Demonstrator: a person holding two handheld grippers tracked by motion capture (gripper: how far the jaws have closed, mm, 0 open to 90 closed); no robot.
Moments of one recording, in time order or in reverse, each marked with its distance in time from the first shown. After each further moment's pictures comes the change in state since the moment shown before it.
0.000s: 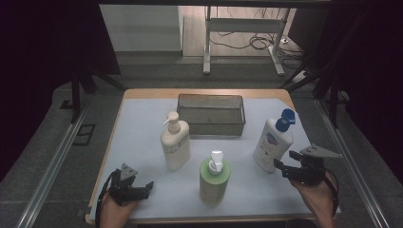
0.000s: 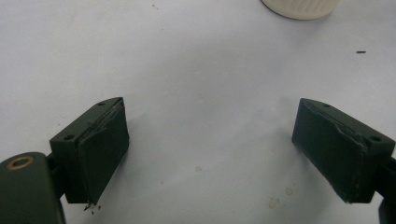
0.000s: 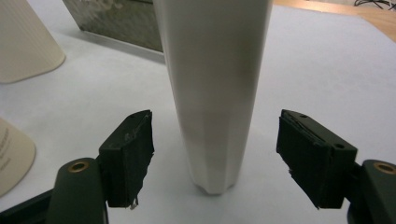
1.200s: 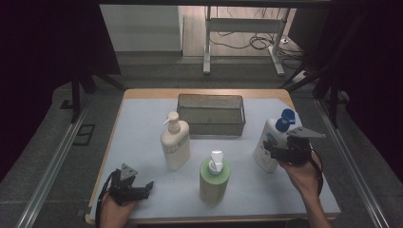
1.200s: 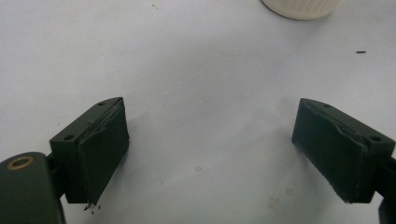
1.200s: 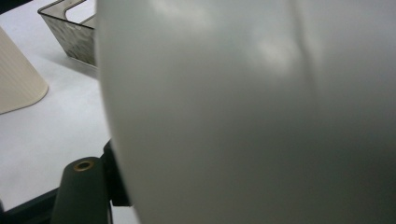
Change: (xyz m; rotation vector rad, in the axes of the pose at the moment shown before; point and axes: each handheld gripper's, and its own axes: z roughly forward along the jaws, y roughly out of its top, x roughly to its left) left arm 0.000 0.000 0.000 0.000 0.000 0.000; right arm 0.006 0.044 0.037 -0.030 -0.032 -0.052
